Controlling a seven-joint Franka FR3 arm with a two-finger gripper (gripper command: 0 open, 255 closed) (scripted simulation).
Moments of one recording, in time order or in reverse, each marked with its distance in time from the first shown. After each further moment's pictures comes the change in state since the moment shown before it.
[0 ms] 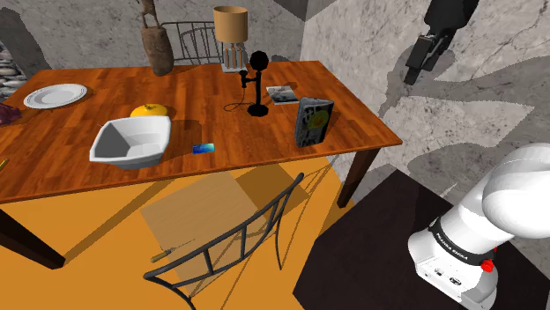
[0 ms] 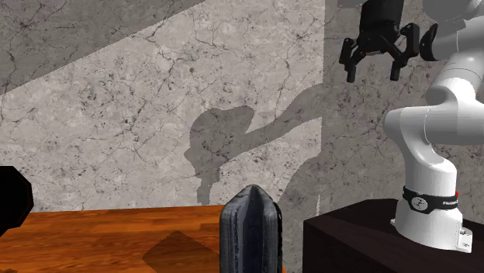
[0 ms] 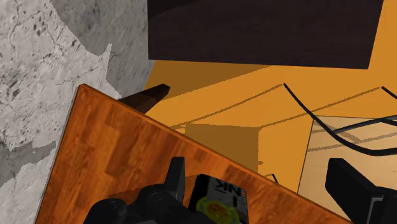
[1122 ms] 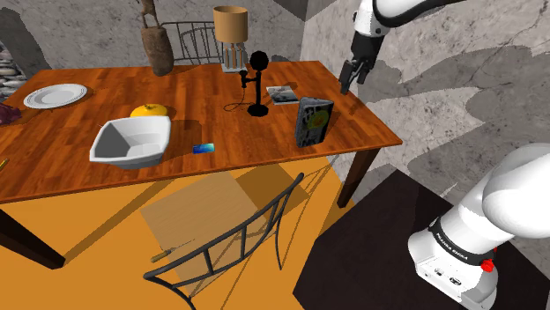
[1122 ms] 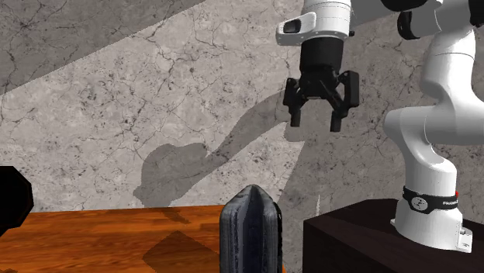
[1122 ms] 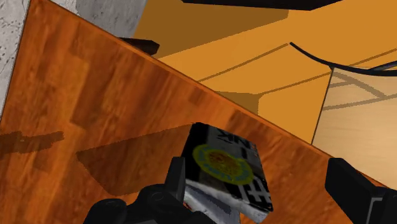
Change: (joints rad) arm 0.003 0.487 -0.062 0.075 0.004 0.454 -0.050
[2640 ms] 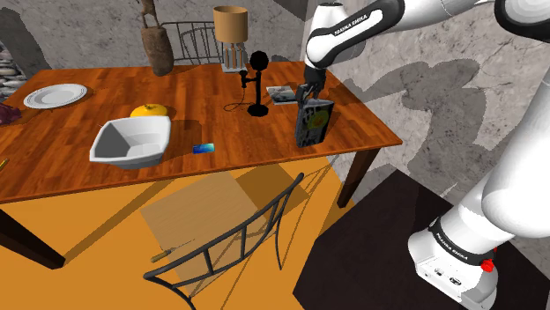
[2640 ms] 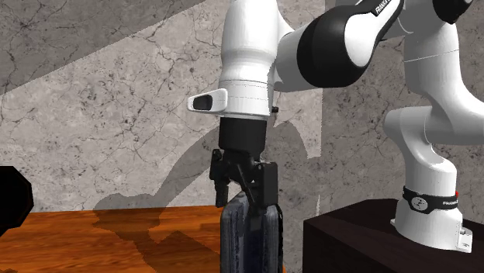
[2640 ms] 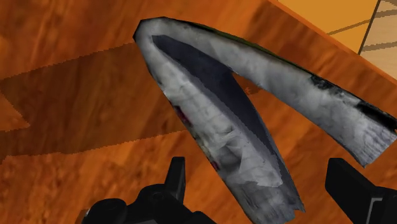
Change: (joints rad) arm -0.005 0.618 -0.016 0.340 0.079 0.319 -0.087
